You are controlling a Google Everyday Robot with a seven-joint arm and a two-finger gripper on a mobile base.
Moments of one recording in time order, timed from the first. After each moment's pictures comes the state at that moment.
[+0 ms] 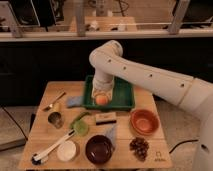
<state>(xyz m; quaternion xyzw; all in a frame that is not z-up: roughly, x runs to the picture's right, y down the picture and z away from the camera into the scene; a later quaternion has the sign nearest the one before) -0.013 0.039 0.705 -0.20 -0.24 -0.61 0.72</state>
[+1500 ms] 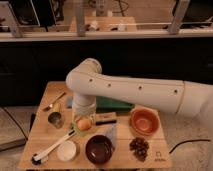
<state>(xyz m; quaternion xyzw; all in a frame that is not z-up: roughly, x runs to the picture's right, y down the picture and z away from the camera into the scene) -0.104 0.149 0.628 -0.21 -0.33 -0.65 0.65</state>
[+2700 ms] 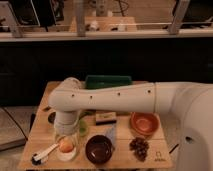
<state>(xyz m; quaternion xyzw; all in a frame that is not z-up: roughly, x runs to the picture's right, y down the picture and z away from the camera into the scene) -0.171 0.231 0.615 -0.28 -0.38 -0.57 0.67</state>
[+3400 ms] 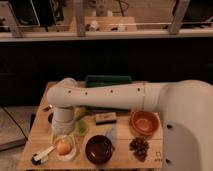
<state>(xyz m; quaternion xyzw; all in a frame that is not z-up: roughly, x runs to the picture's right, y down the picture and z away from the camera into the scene) -0.187 0.239 0.623 -0.31 -0.42 -0.58 0.63</state>
